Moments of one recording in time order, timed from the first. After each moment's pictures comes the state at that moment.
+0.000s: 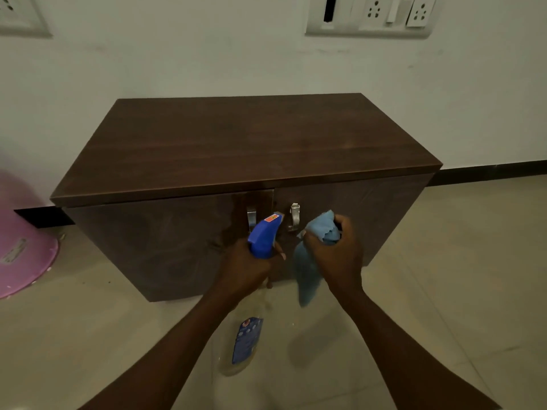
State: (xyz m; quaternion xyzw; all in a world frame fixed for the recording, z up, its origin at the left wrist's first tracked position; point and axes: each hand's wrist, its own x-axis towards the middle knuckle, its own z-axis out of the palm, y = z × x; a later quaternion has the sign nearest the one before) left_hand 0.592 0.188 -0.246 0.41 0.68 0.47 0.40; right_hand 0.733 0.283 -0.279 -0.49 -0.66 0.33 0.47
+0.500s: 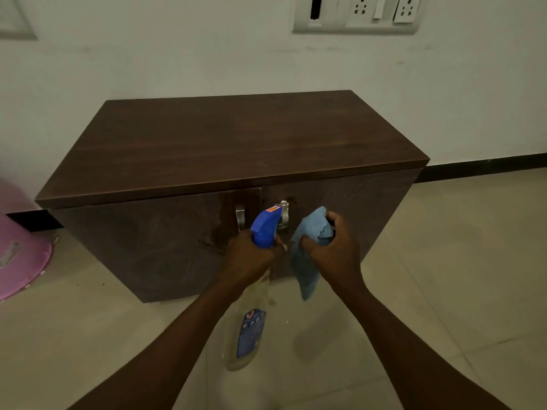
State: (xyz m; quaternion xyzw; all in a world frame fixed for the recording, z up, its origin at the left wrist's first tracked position) left_hand 0.607 0.208 -0.245 0.41 0.70 0.46 0.37; right_hand 0.751 0.292 -0.284 -0.49 -0.69 0.34 0.41
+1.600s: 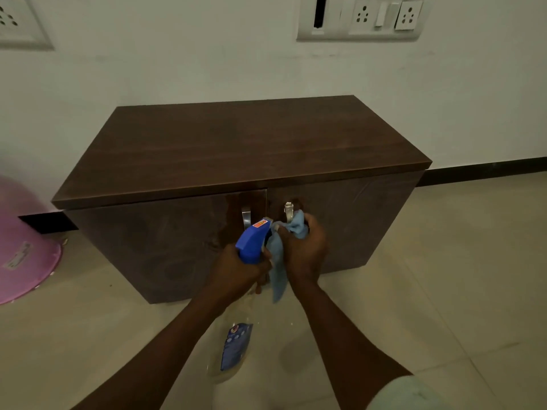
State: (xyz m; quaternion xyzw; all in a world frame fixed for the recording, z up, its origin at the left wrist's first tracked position) left_hand 0.589 0.176 -0.247 0.43 0.69 0.44 0.38; right_hand 0.679 0.274 -0.293 -0.51 -0.58 0.37 0.52
